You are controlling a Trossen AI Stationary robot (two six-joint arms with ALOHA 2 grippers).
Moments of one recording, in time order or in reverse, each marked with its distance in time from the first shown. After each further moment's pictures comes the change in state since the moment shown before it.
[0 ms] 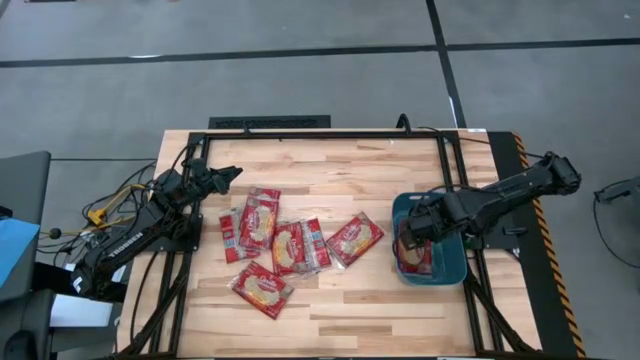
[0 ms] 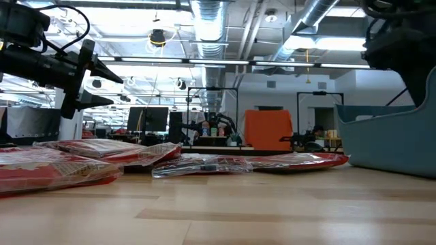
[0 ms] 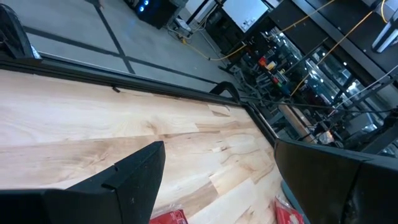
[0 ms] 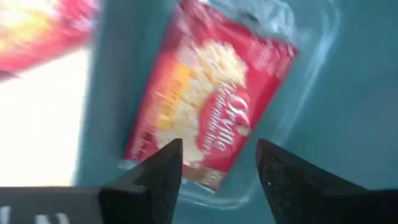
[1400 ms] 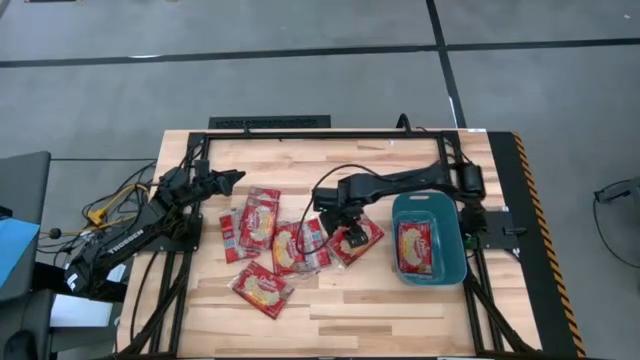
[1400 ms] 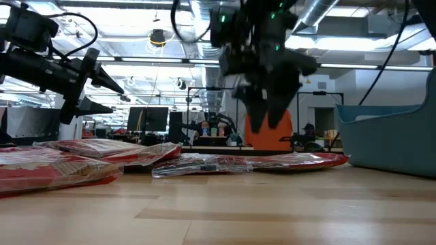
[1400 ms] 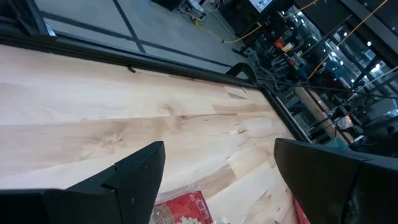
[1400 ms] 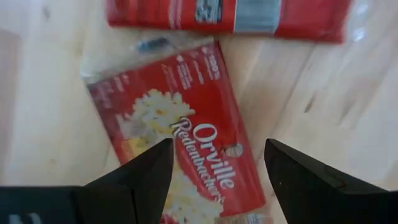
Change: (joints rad) left arm 0.000 0.100 0.000 0.000 0.007 0.046; right arm -0.320 0.840 0.670 0.221 -0.141 -1.904
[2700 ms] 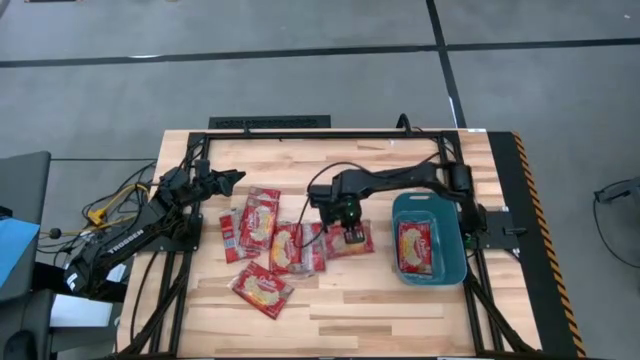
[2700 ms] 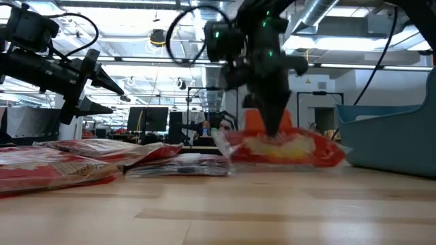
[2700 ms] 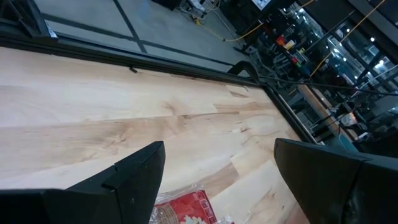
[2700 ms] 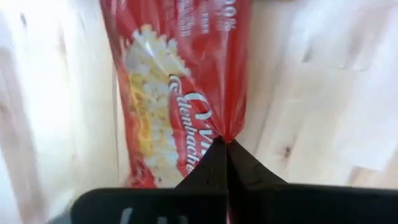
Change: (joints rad) left arm 0.000 0.005 0.000 0.000 -0.002 0.007; right arm -0.033 0.042 0.098 -0.165 -0.013 0.187
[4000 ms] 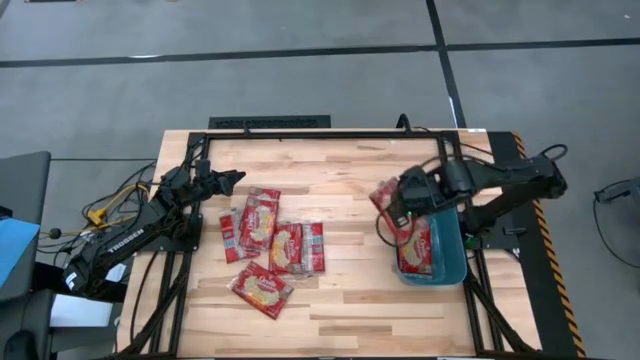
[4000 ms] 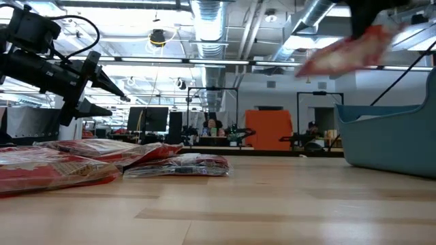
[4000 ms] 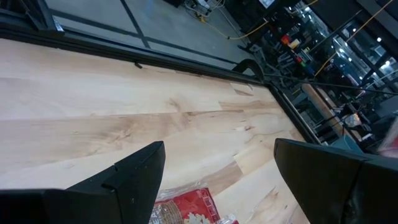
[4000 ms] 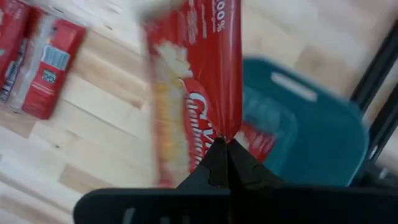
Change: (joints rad) left arm 0.000 0.019 0.000 -0.001 -0.008 -0.011; right arm 0.287 -0.700 -0.176 -0.428 0.418 1.489
